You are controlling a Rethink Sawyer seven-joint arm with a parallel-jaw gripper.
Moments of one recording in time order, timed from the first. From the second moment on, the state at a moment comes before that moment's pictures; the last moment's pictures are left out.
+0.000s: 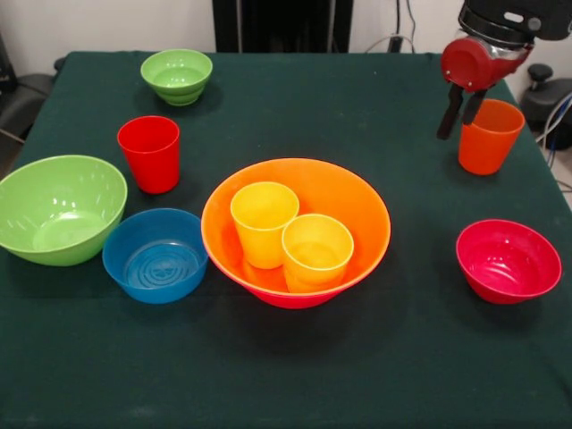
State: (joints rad) arm 0.44 -0.33 -0.57 1.51 0.74 0.58 3.68
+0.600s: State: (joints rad) arm 0.46 -0.29 -0.59 1.44 0.75 0.62 3.68
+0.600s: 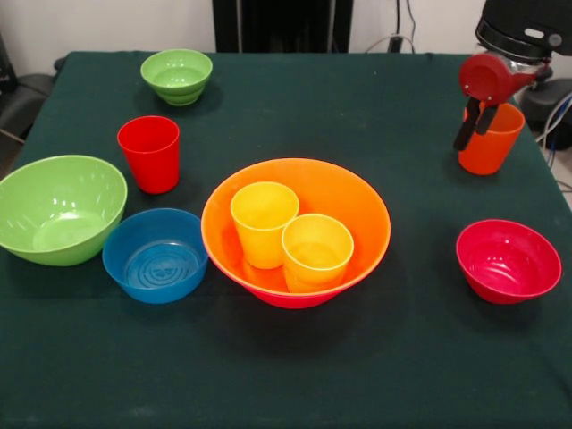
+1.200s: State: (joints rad) arm 0.47 -0.29 -0.60 1.44 0.75 0.65 3.68
